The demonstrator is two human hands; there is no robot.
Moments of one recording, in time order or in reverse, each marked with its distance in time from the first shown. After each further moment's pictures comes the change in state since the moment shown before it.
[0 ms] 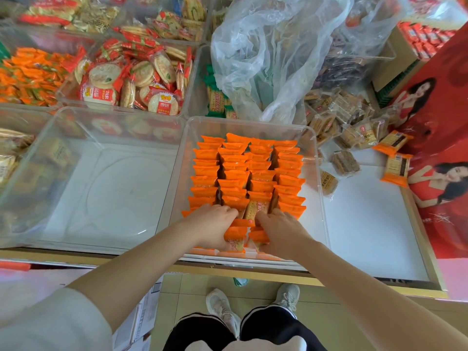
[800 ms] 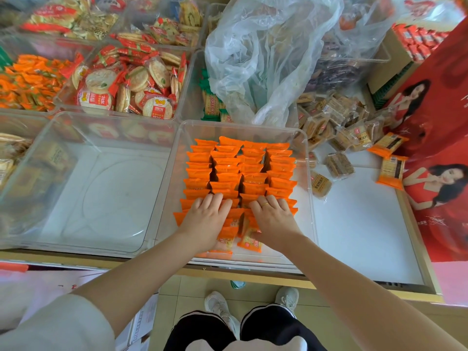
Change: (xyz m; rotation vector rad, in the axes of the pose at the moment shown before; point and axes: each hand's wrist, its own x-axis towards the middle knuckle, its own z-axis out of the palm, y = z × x) left_hand 0.002 0.009 0.016 0.228 0.266 -0.178; right_hand 0.013 0.013 0.003 -0.226 0.254 -0.014
